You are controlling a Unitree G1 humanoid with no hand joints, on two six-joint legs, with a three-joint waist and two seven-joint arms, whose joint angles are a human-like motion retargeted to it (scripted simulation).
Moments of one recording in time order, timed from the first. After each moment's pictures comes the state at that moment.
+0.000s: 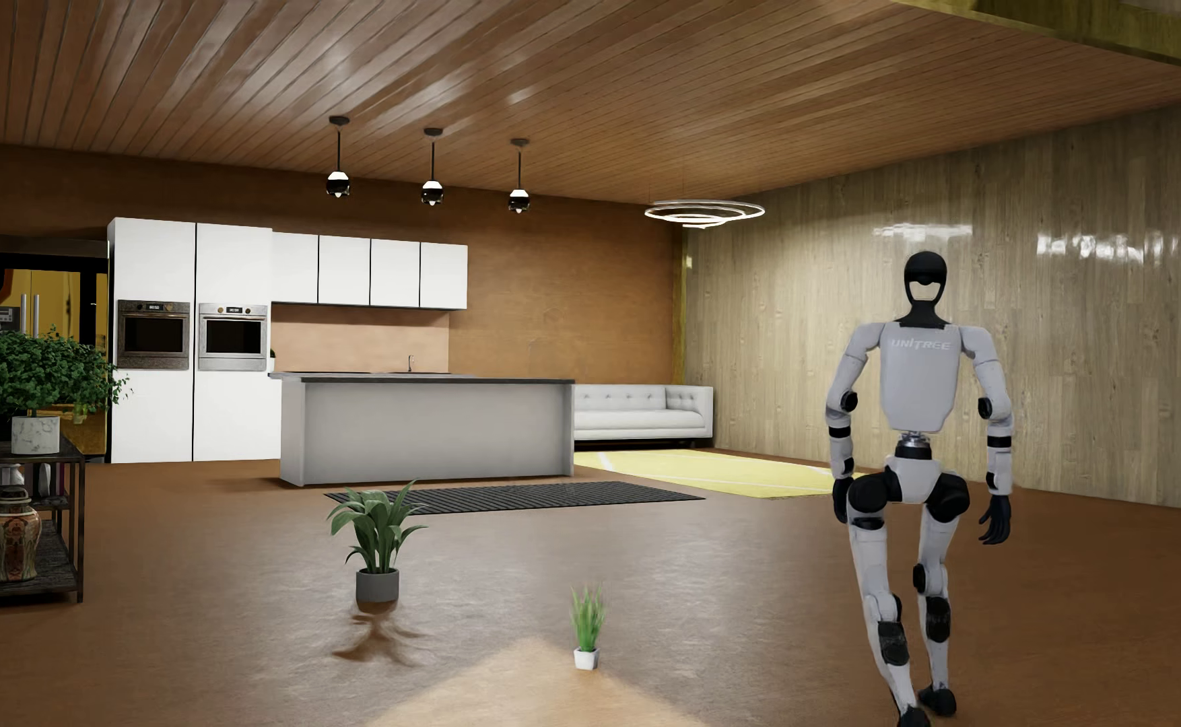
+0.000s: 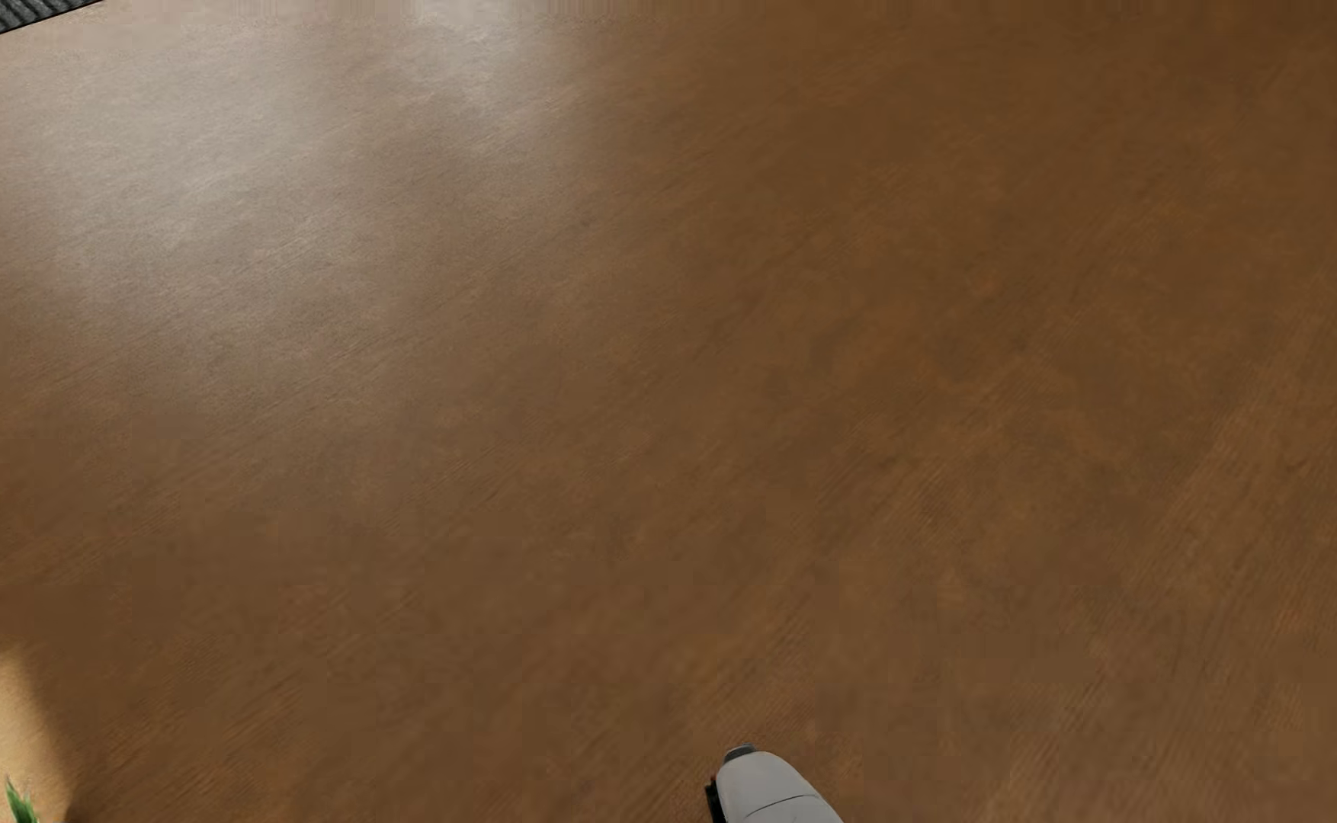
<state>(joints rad) 0.32 -0.58 -0.32 -0.08 -0.07 0.01 0.00 0.00 0.07 0.55 0.88 0.11 0.32 -0.21 -0.23 0.34 -0.34 0.00 0.00 -0.70 0.50 0.90 1.02 0.00 0.00 0.00 0.00 0.00 0.00</state>
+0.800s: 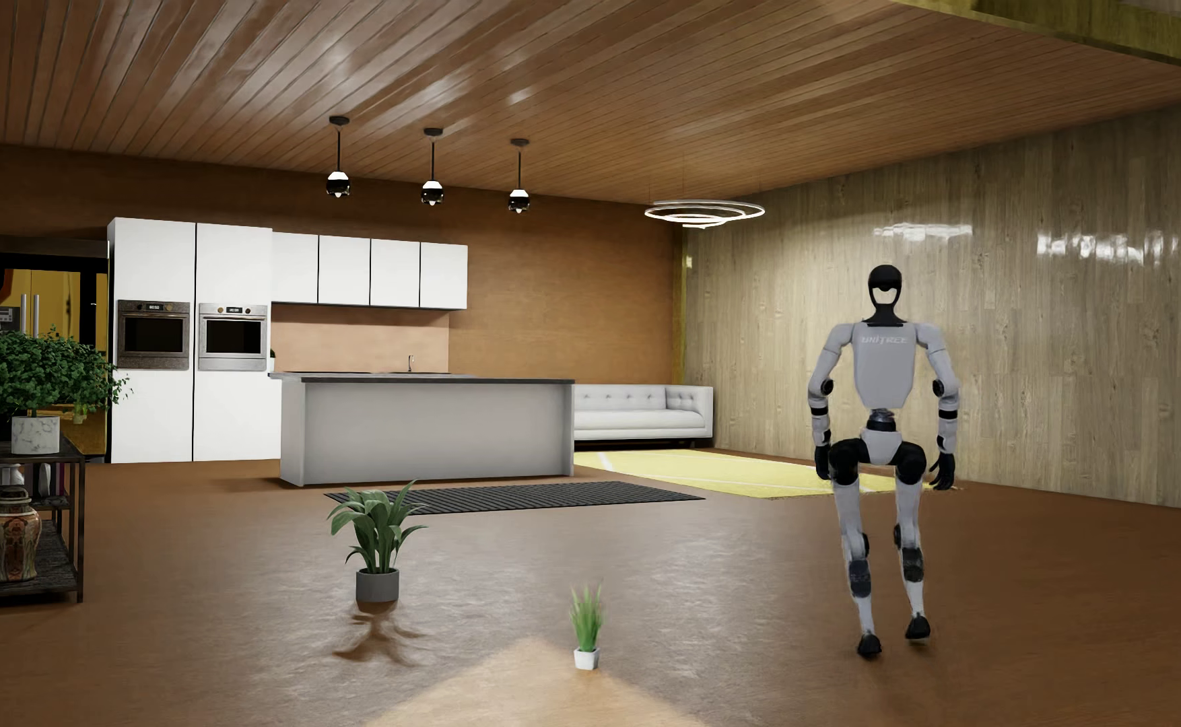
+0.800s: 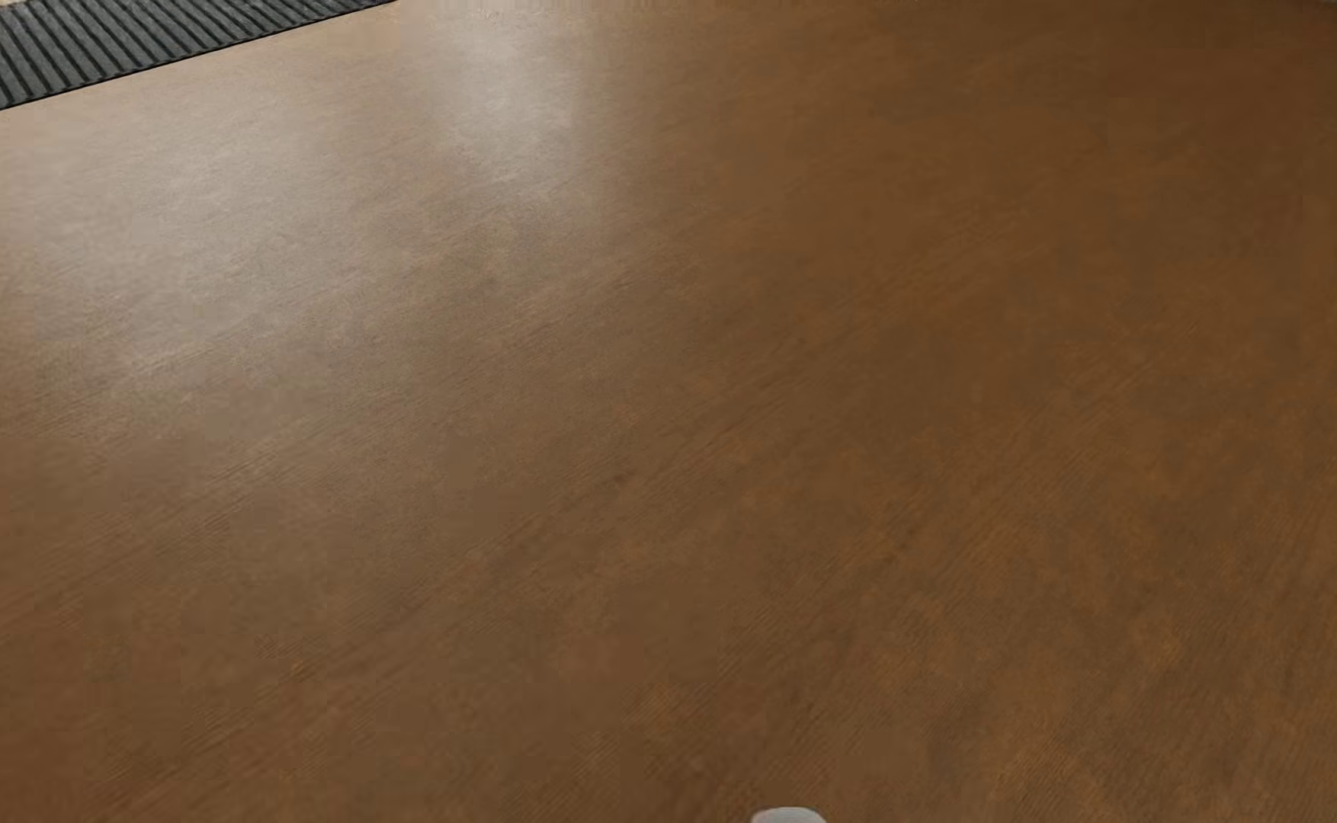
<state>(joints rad) 0.09 -0.36 -0.17 -0.19 -0.12 -0.06 0.00 0.00 0.12 0.44 1.01 0.14 0.30 -0.22 -0.23 0.40 -0.36 0.00 0.00 -0.63 0.49 0.79 0.85 0.00 0.00 0.00 0.00 0.00 0.00</state>
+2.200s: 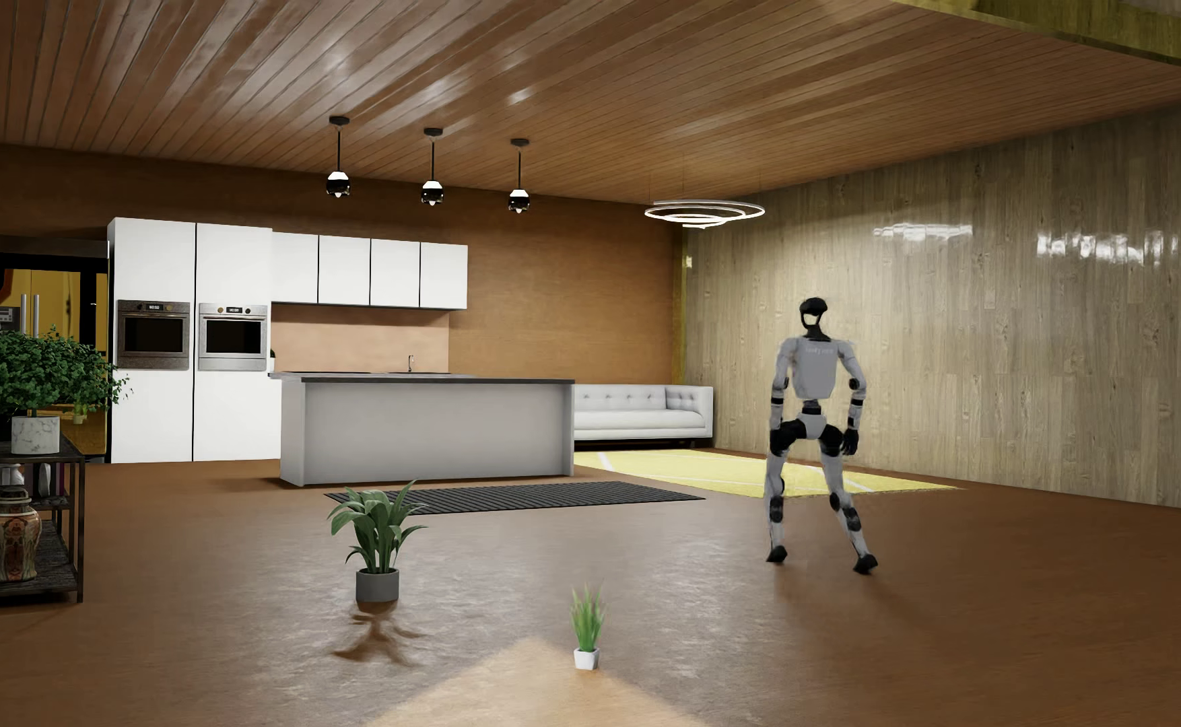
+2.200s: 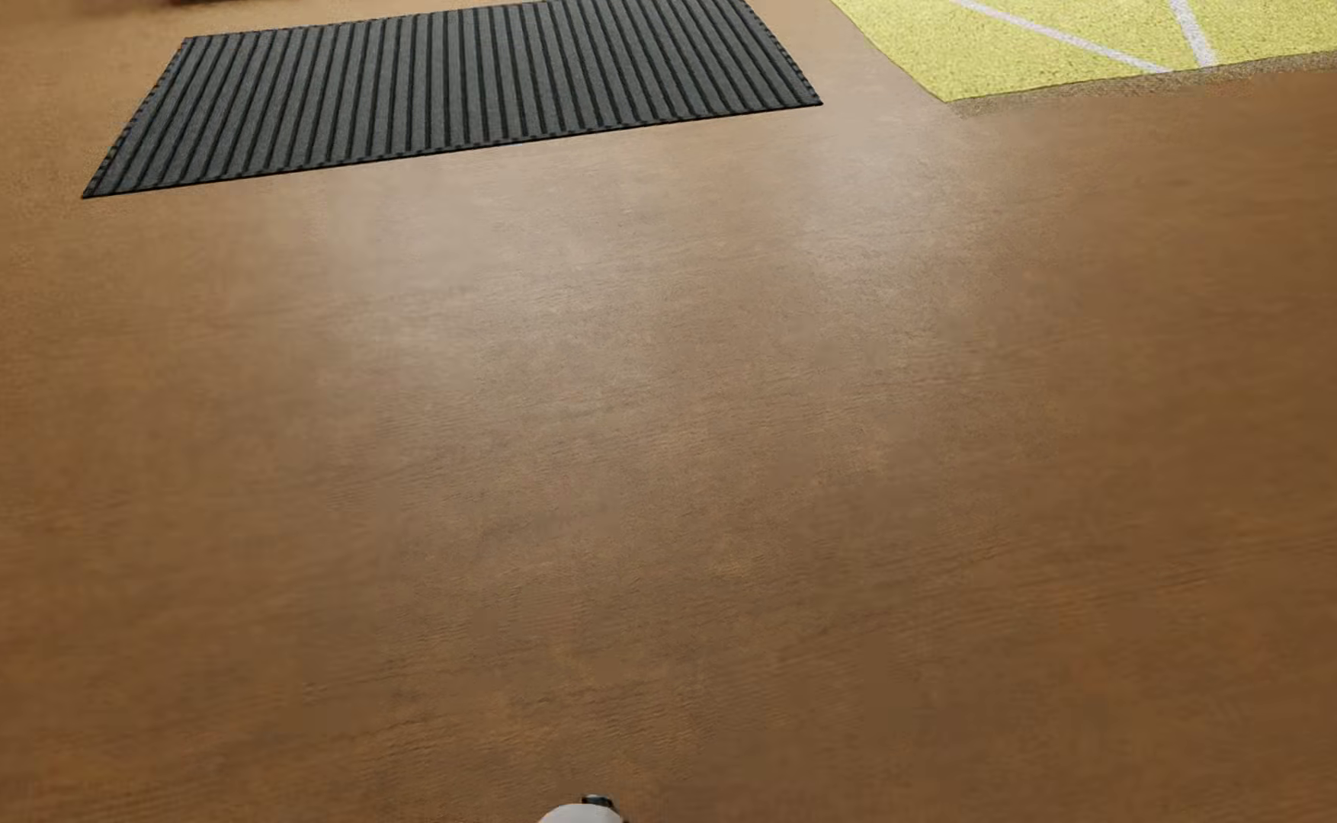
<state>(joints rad) -0.49 0.13 0.04 -0.07 -0.18 -0.02 0.00 0.00 0.08 0.74 0.58 0.29 0.37 0.22 -0.31 0.35 -0.38 0.00 0.00 -0.65 0.44 0.90 0.80 0.00 0.00 0.00 0.00 0.00 0.00</state>
